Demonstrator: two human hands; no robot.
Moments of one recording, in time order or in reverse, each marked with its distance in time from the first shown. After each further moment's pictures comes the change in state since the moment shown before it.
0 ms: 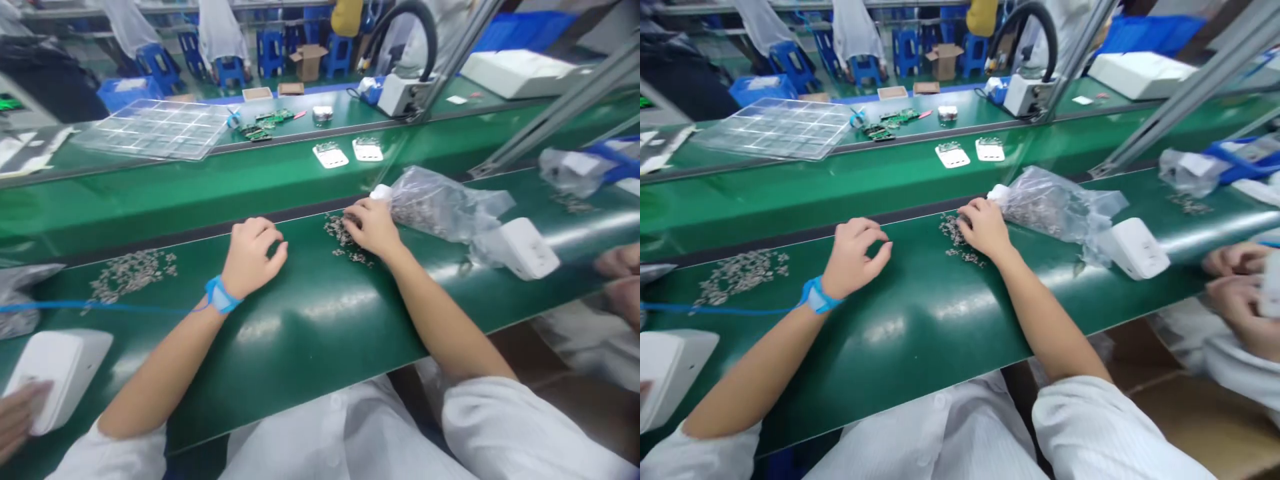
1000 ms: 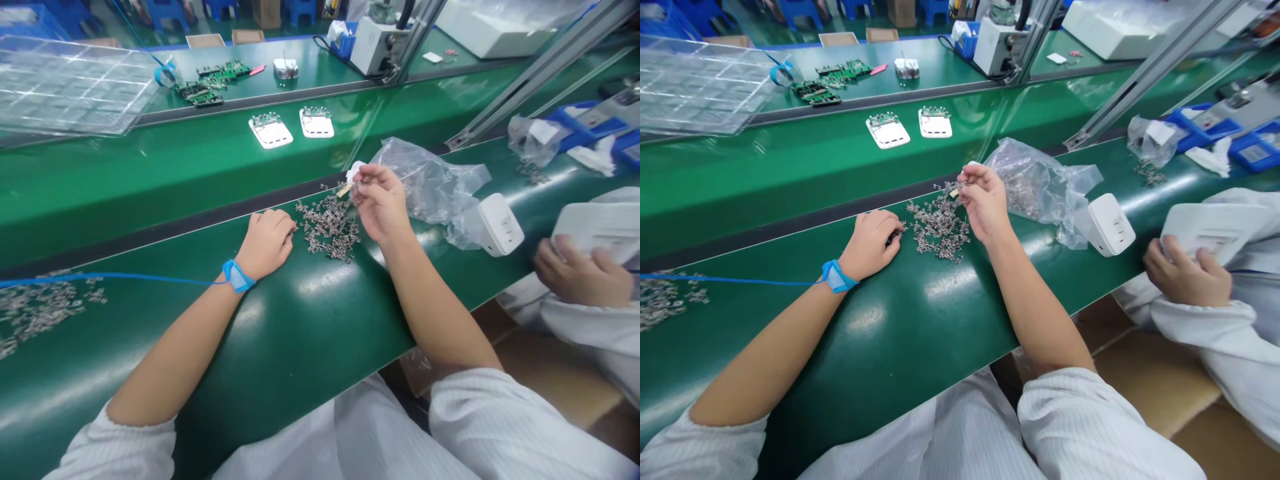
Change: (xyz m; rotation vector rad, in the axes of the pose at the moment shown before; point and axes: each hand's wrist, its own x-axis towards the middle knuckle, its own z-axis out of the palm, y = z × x) left_hand 0.038 0.013 0.097 -0.146 -0.300 0.127; right_hand 0.001 0.035 -0.005 1.030 0.308 0.450
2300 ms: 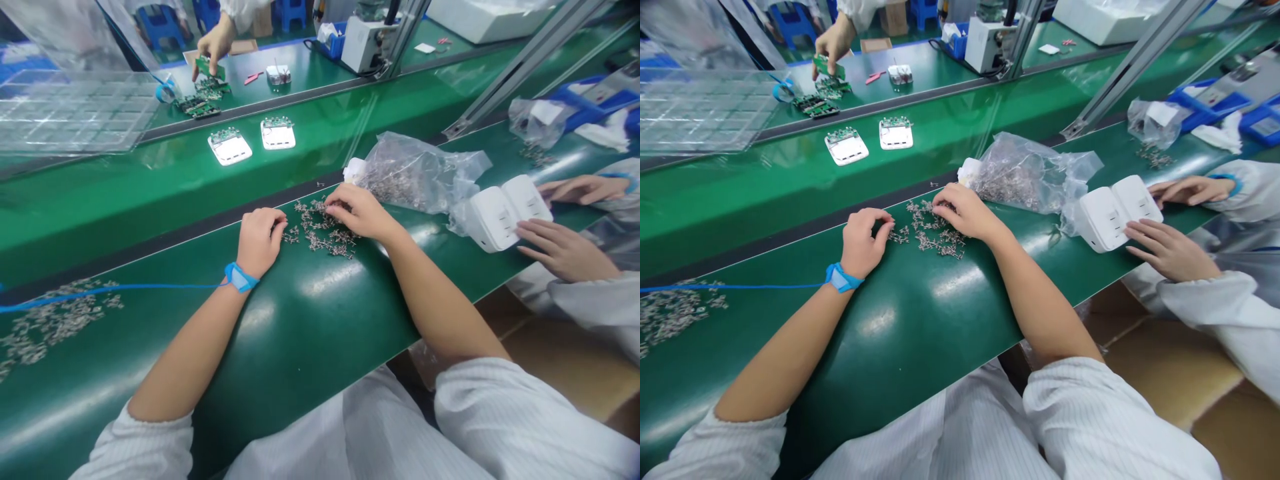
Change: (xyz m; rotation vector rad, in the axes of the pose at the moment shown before) left_hand -0.002 -0.007 0.001 -0.116 0.266 -0.160; right_hand -0.012 -0.020 0.000 -0.733 -0.519 -0.360
